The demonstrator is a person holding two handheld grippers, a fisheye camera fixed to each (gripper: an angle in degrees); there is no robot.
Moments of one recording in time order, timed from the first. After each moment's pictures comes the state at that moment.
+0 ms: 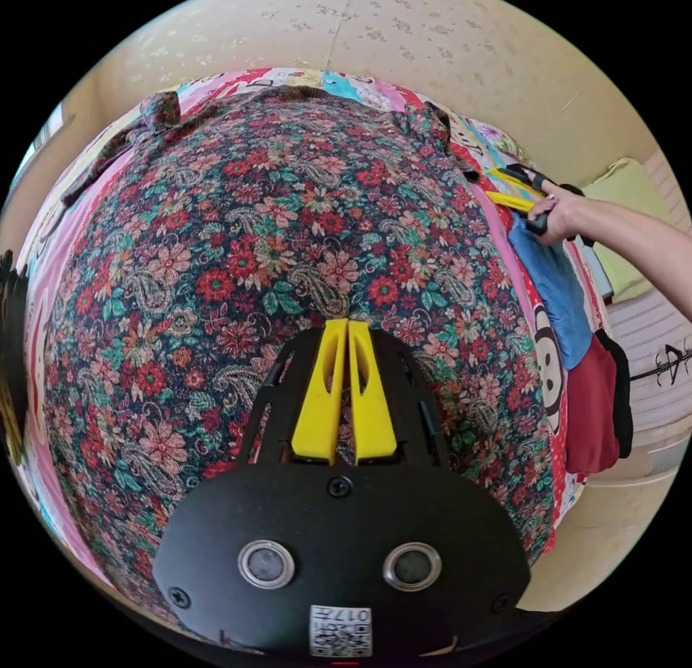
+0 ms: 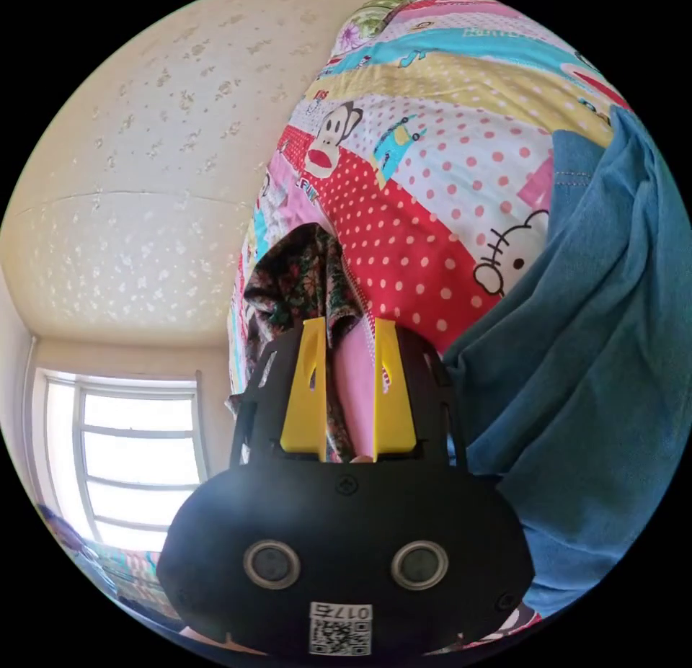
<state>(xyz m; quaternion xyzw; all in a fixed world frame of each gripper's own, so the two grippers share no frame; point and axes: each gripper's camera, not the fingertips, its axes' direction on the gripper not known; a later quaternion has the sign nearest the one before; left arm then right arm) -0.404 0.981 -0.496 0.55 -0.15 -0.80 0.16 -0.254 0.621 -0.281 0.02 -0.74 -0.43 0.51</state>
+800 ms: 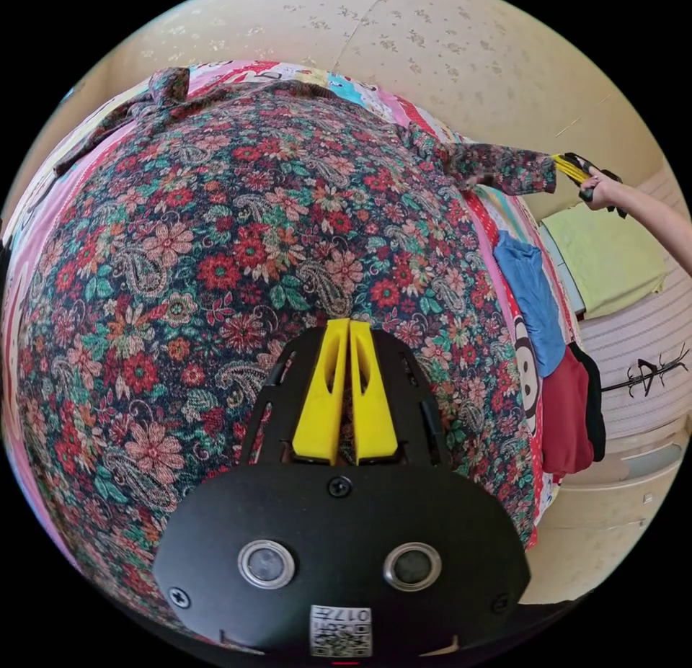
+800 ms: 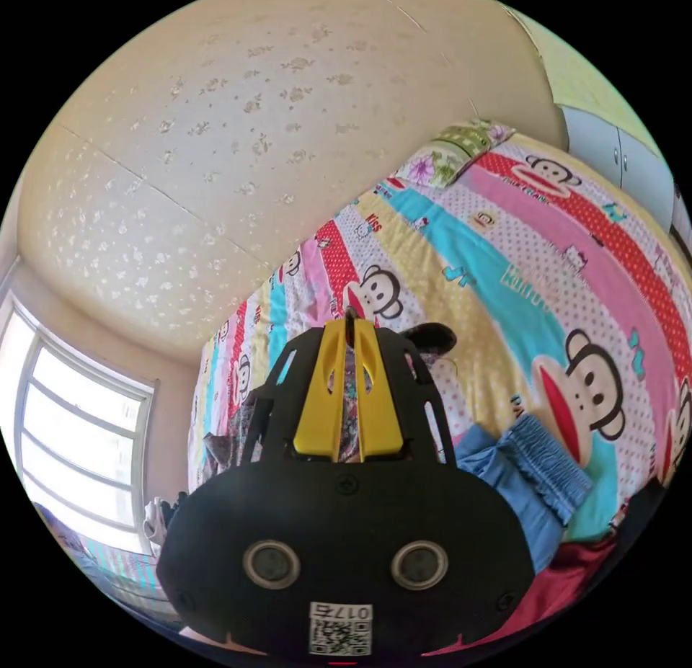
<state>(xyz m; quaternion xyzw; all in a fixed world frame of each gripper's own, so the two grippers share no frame) -0.376 1.021 -0.480 0.61 -0.13 -0.77 0.14 -0.115 0.523 -0.458 0.24 -0.71 -0.41 0.52</state>
